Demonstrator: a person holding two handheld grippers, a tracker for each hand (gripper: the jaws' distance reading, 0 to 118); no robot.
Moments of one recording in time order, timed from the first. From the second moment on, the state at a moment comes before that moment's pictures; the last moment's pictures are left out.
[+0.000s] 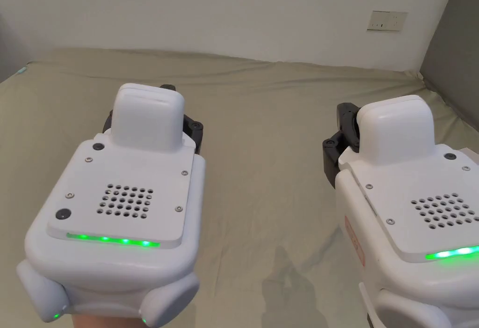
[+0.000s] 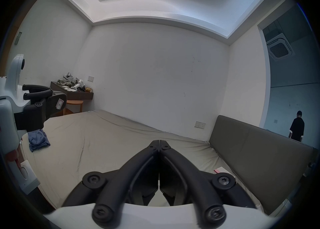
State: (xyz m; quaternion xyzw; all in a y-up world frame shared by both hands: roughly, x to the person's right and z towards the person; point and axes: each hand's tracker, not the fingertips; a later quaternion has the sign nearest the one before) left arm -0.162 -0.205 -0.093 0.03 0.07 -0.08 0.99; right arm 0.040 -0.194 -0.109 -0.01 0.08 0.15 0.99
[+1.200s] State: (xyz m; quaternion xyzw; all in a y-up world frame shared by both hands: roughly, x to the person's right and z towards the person) left arm -0.168 -0.207 -0.104 0.01 0.07 -0.08 0.99; right arm 0.046 -0.203 -0.116 0.02 0.07 0.11 0.99
